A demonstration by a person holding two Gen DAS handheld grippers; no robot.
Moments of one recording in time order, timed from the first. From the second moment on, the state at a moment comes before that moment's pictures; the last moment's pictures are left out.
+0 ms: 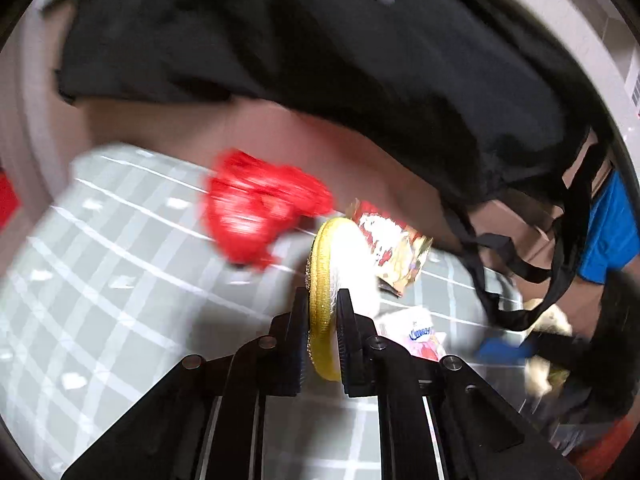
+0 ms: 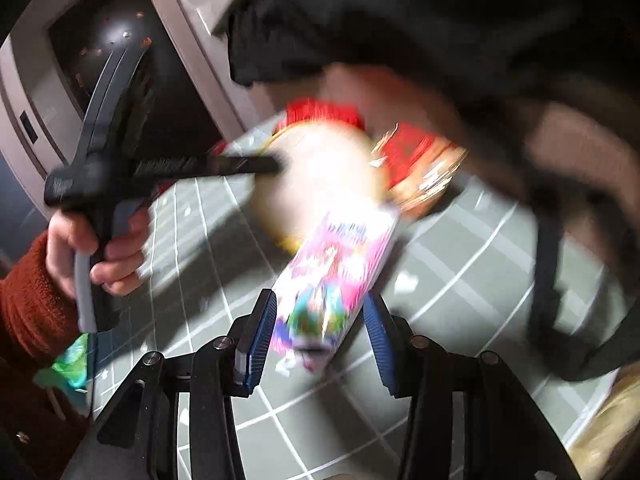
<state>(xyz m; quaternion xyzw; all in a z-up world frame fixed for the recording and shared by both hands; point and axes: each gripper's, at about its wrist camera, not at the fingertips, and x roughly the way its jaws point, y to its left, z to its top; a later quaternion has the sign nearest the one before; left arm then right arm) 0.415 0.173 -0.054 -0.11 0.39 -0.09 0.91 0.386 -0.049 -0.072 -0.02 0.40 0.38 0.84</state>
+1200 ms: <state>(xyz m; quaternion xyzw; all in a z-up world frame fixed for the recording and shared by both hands) 0.332 0.231 -0.052 -0.12 0.39 -0.03 0.91 0.473 0.049 -0.111 -0.18 0.42 0.35 0.82</state>
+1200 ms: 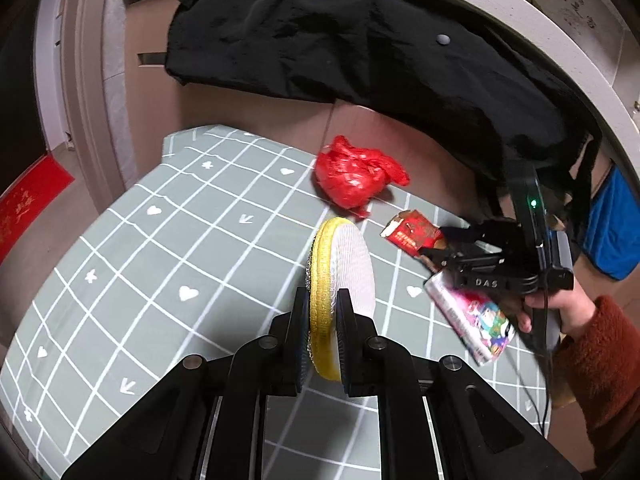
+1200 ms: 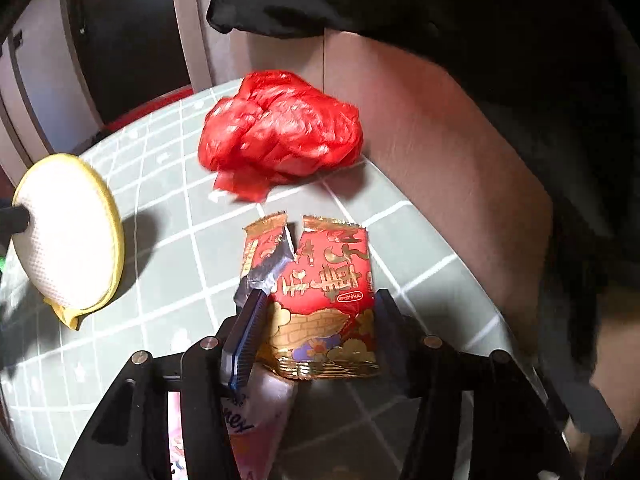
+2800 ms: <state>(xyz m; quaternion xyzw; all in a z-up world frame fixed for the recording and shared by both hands) 0.272 0.199 -0.024 -0.11 0.34 -0.02 0.93 0.340 0.025 -0.108 -0.17 0.44 0.29 0.83</state>
